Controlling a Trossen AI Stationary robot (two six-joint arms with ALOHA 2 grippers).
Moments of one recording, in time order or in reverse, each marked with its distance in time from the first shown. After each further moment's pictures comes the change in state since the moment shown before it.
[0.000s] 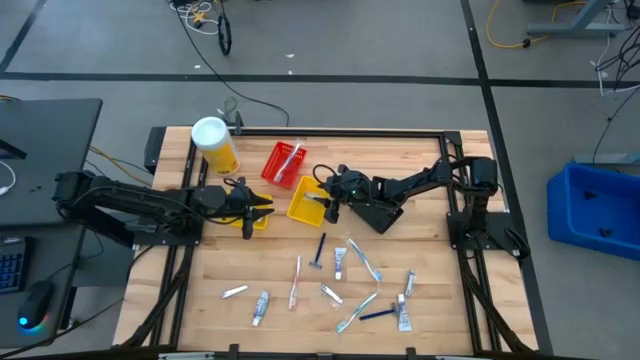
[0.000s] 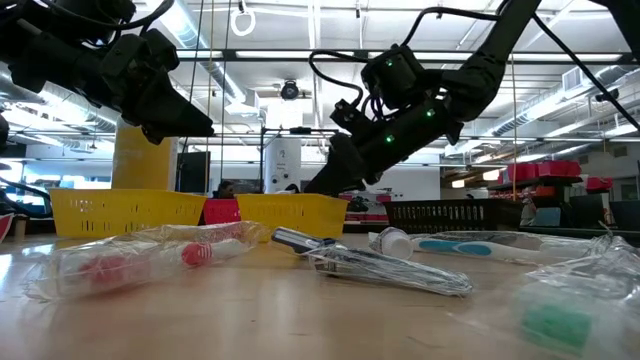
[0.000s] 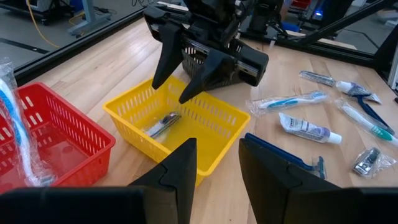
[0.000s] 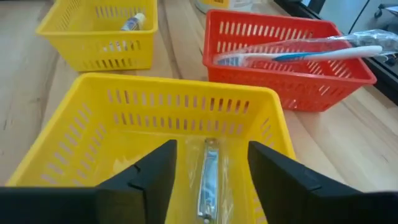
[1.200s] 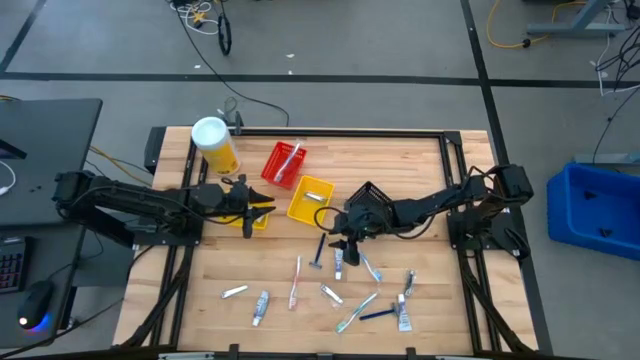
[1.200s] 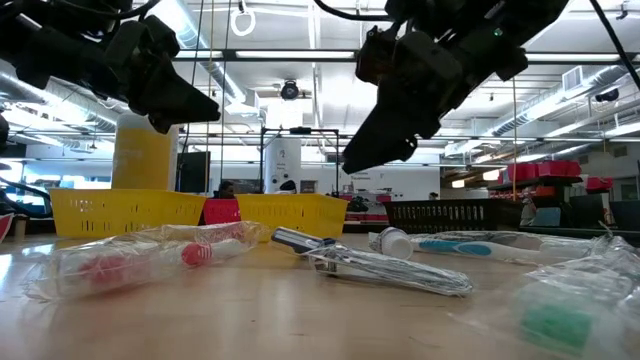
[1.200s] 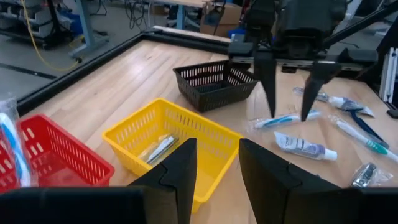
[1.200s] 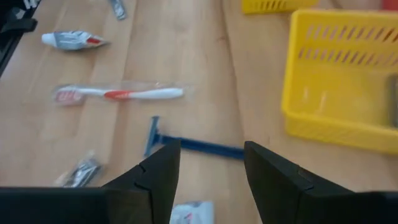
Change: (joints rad) left arm 0.000 -0.005 0.010 0.063 0.000 0.048; right arm 0.296 -0.222 0.000 -0.430 -0.095 0.237
